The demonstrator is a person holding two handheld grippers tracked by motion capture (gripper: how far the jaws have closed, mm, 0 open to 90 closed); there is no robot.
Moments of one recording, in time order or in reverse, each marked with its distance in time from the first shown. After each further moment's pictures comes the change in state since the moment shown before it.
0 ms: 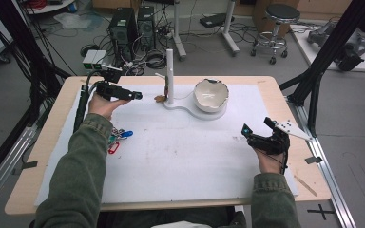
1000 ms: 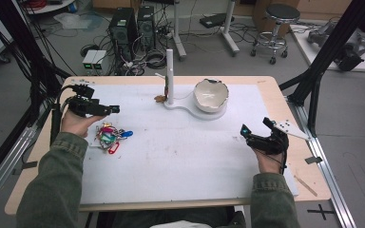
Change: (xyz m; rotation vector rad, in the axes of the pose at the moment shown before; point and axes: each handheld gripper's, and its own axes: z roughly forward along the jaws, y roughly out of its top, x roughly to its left) left arm 0.022 -0.056 -0.060 -0.029 0.018 -0.021; right arm 0.002 0.000 0.002 0.011 0.004 -0.005
